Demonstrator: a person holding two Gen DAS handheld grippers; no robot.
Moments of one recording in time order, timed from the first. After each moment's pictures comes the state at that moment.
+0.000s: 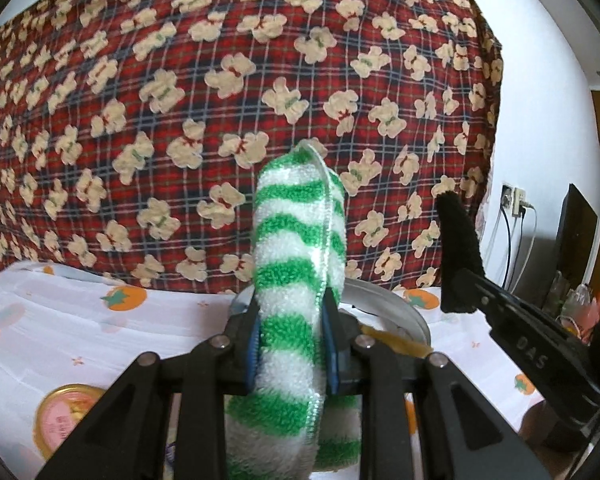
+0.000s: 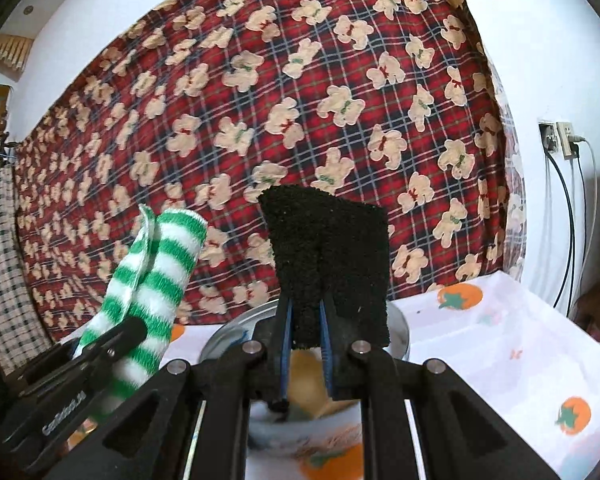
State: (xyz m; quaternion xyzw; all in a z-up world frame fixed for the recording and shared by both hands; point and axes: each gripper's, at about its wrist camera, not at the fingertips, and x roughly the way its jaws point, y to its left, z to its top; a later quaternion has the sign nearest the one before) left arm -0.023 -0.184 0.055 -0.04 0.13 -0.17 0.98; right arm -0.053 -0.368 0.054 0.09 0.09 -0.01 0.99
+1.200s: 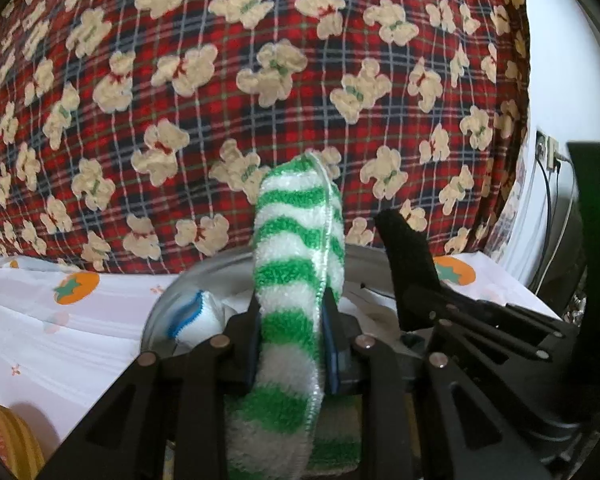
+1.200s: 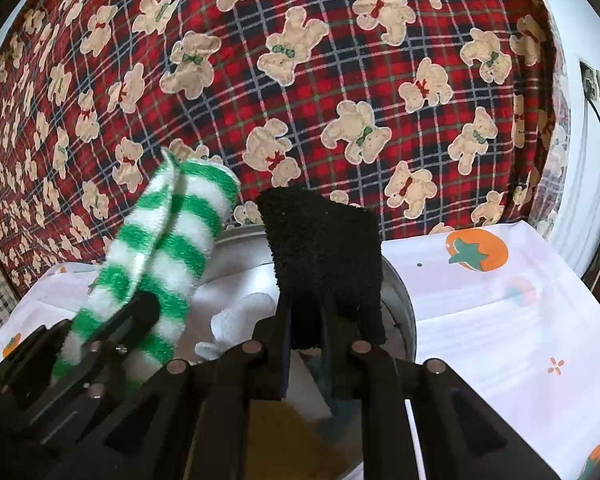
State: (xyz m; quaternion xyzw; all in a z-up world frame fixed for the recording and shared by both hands) left arm 0.077 -0.268 0.006 0.00 0.20 -0.15 0.97; right arm 0.080 -0.403 -0.003 0.08 0.25 -0.02 0.97
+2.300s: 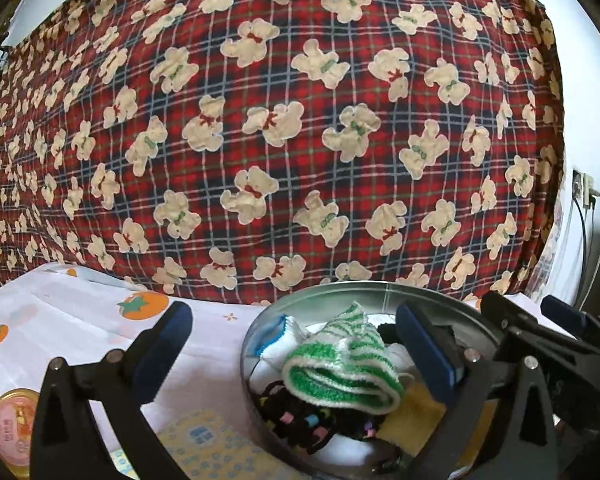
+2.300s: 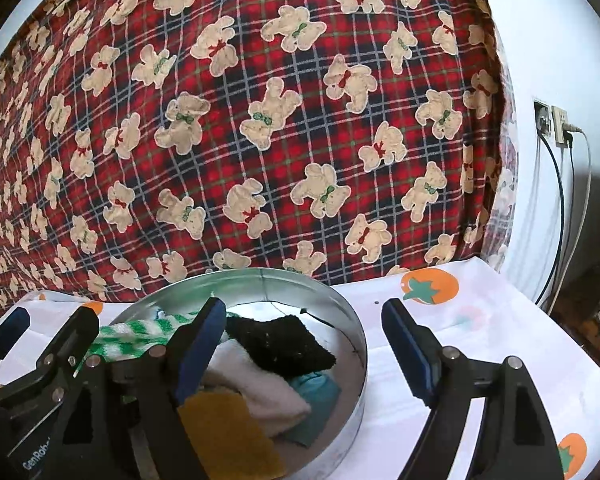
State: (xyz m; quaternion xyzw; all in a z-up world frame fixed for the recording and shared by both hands) left arm 0.045 -0.224 0.022 -0.01 0.12 -0.05 0.99; right arm 0.040 -0.401 0.025 0.06 0.16 -0.09 0.98
